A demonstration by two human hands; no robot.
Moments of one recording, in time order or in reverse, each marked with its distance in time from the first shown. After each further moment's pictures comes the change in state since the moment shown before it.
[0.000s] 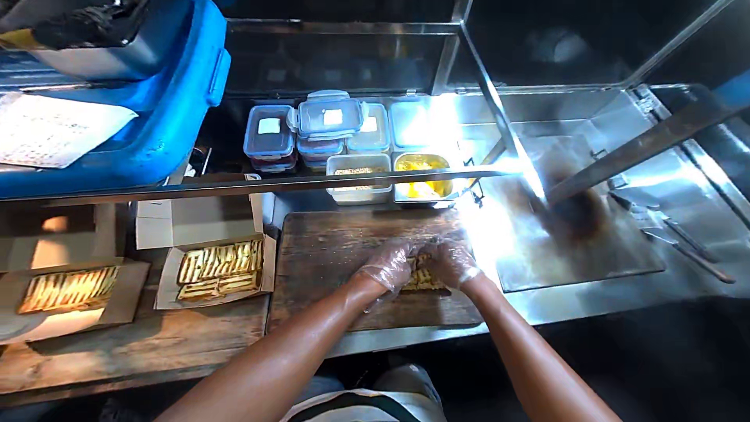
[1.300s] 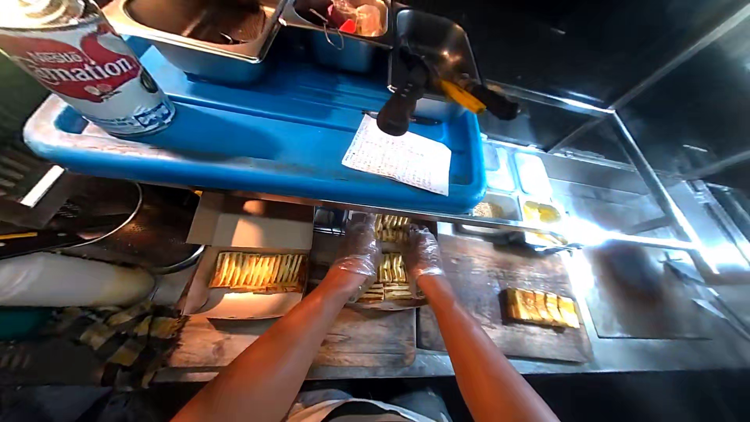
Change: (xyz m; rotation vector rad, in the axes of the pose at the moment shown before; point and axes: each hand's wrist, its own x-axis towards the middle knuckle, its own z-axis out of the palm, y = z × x) left_hand -0.168 -0.351 -0.172 -0.181 0.442 -0.356; right_hand 0.168 -0.401 0.136 0.070 0.317 0.157
